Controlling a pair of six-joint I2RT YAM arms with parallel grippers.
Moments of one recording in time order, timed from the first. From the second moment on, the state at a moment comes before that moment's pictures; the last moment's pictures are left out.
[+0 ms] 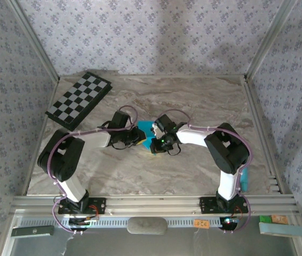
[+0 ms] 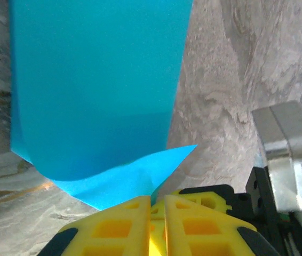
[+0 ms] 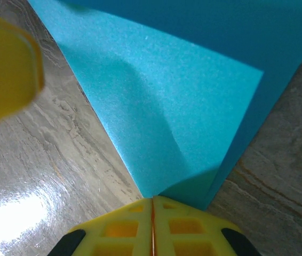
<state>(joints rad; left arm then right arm) -0.55 1.69 0.83 -0.01 0.52 -0.94 0.70 1.85 1.06 -0.37 -0.41 0.43</state>
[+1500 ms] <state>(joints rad) -0.42 1.88 0.99 -0.18 0.56 -0.62 0.67 1.84 1.05 -0.40 -0.38 0.30</state>
